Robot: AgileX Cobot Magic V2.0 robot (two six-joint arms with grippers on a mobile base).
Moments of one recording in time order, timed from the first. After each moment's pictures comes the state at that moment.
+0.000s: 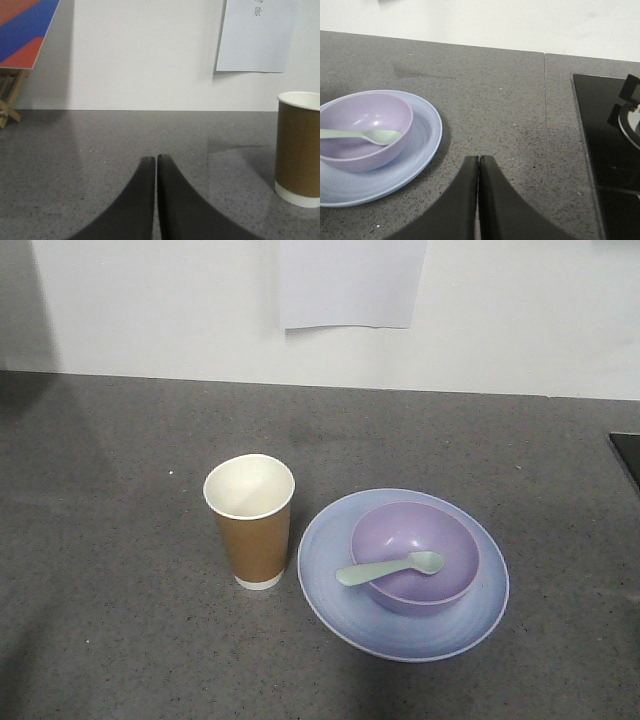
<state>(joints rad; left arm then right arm) -0.08 -0.01 0.02 -0.03 0.04 -0.06 0.15 0.21 -0.48 -0.10 0.70 0.10</state>
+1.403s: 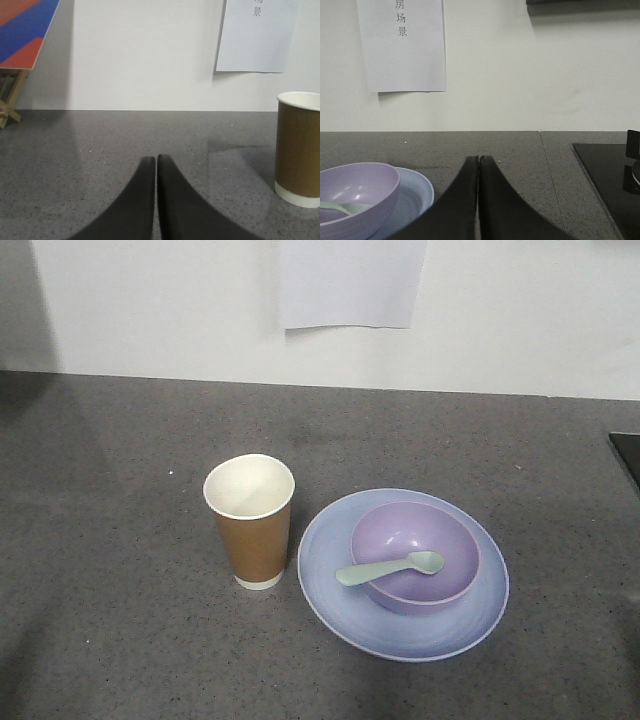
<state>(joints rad) -0.08 -0.01 0.02 -0.03 0.04 -0.06 0.03 -0.01 0.03 -0.02 -0.02 0.08</state>
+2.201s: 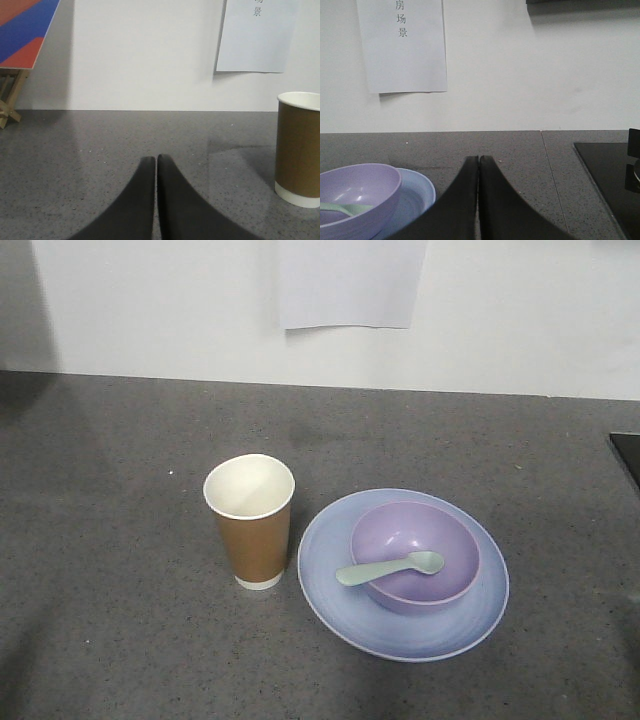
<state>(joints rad) -0.08 -0.01 0.02 -0.03 0.04 -0.06 0.03 -0.01 0.03 -0.02 -0.02 0.09</state>
